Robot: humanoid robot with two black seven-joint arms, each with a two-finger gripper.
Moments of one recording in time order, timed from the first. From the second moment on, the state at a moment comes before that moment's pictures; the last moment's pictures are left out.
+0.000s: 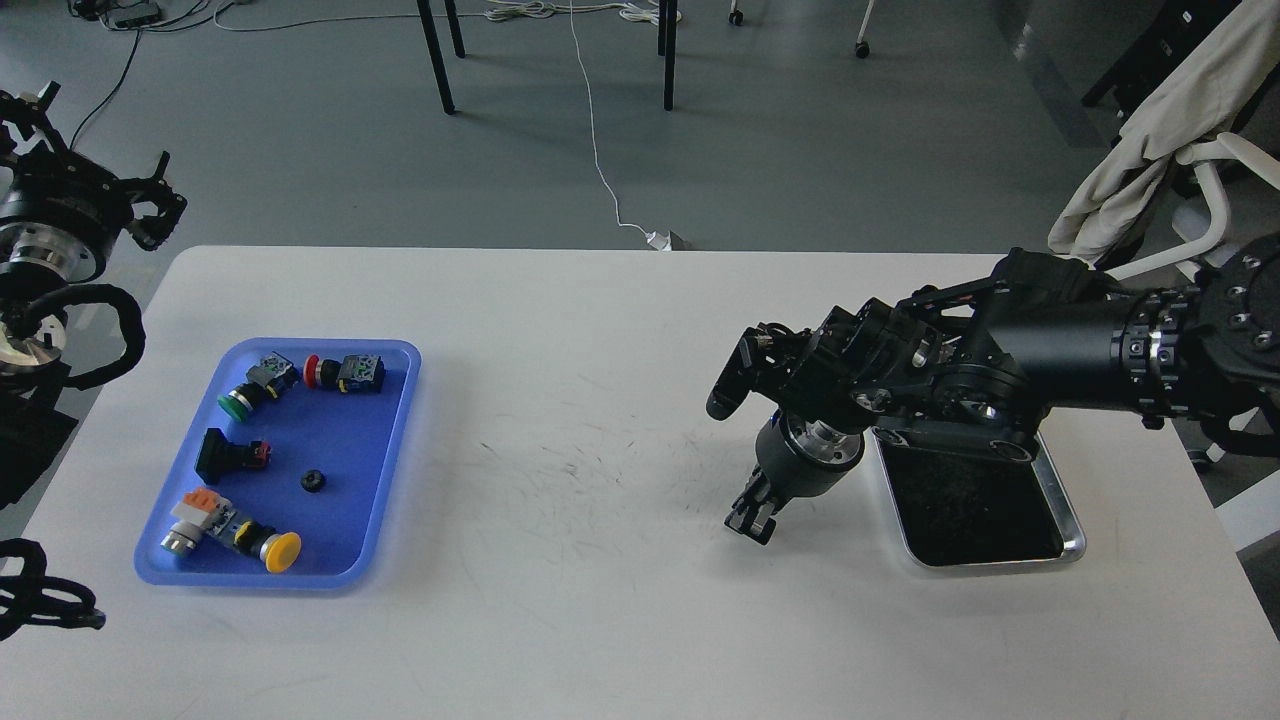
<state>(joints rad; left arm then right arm) -0.88 0.43 -0.84 -0.21 -0.19 -0.49 -0.17 1.47 -0.10 -0.65 1.03 -1.43 0.49 0.42</state>
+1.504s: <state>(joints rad) -0.87 0.43 -0.84 -0.21 -0.19 -0.49 -0.17 1.50 -0.11 -0.68 1.06 -1.42 0.49 0.45</state>
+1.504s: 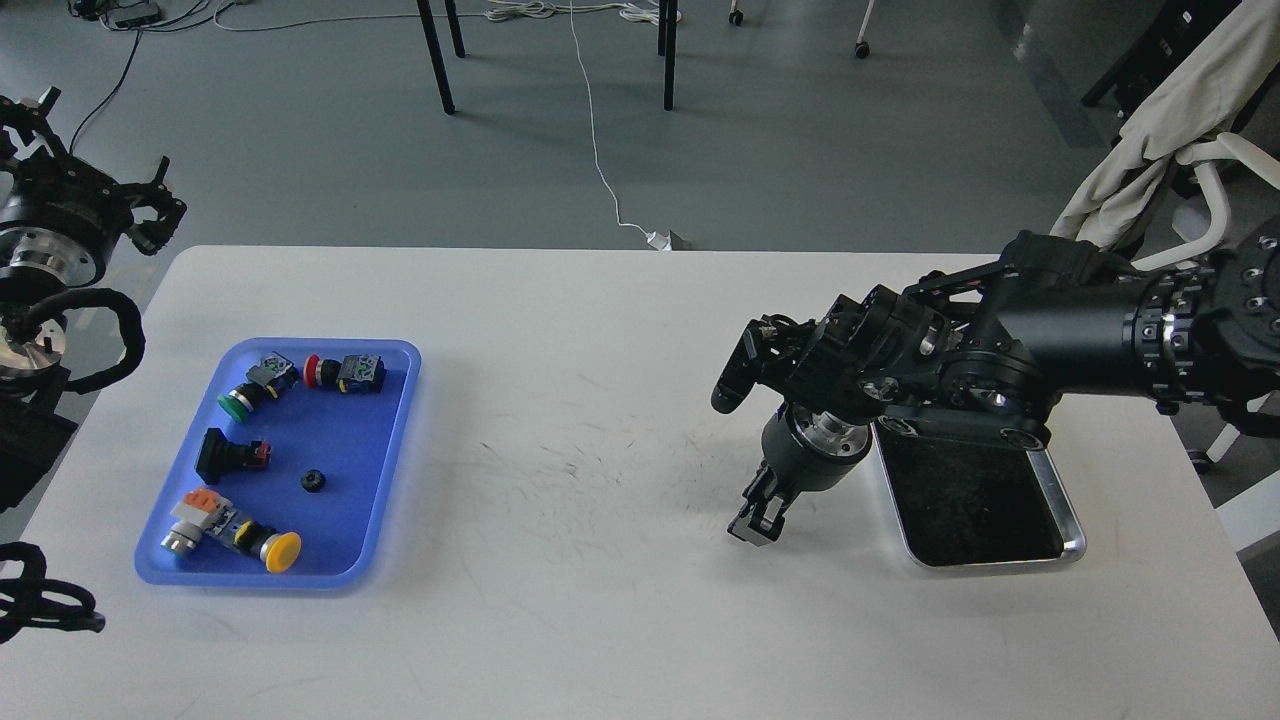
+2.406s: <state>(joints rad) -0.87 0.43 -0.84 -0.21 -0.19 -0.49 -0.18 1.51 -0.10 -0.72 1.07 -1.43 0.49 0.49</state>
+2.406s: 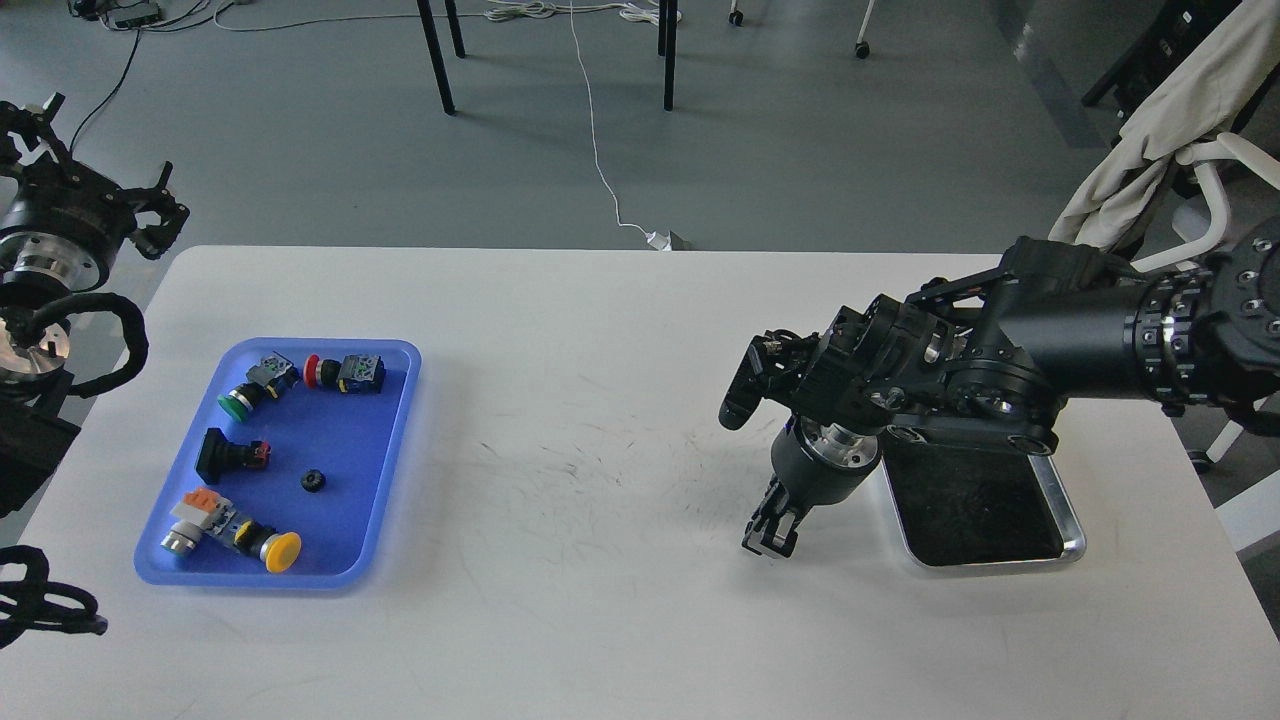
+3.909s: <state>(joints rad) -0.86 0.42 -0.83 -0.21 -0.19 -0.49 -0.18 1.67 -0.49 -0.62 1.20 -1.43 0.49 0.49</state>
